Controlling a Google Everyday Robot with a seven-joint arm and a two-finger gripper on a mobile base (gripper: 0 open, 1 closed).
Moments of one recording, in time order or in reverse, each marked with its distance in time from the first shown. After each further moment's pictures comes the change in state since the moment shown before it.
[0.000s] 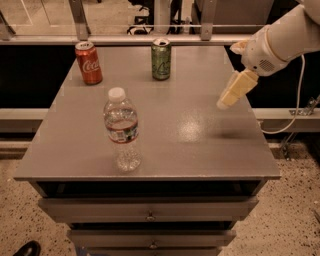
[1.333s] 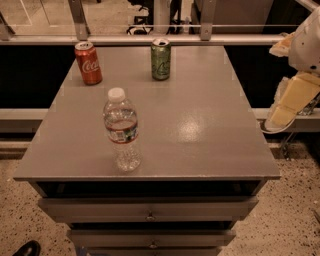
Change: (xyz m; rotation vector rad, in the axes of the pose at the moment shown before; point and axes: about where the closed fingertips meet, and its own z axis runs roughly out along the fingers) arm 0.025 0.078 -0.119 -0.038 0.279 -0.012
